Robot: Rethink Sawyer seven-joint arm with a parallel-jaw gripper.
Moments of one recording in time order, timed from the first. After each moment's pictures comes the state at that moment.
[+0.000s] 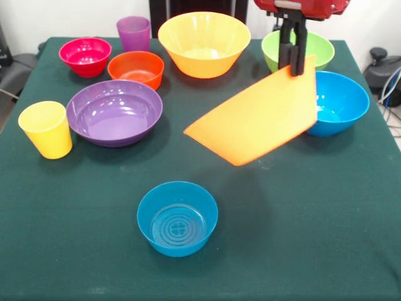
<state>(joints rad) -0.08 -0.69 -0.08 1.46 0.29 0.54 2.27</state>
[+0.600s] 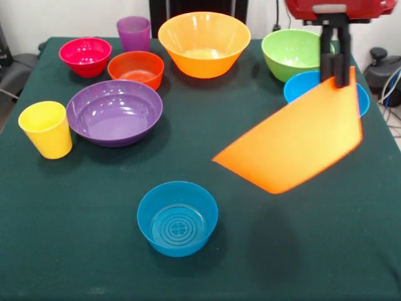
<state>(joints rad) -0.12 -0.69 0.05 1.42 0.29 0.46 2.27</state>
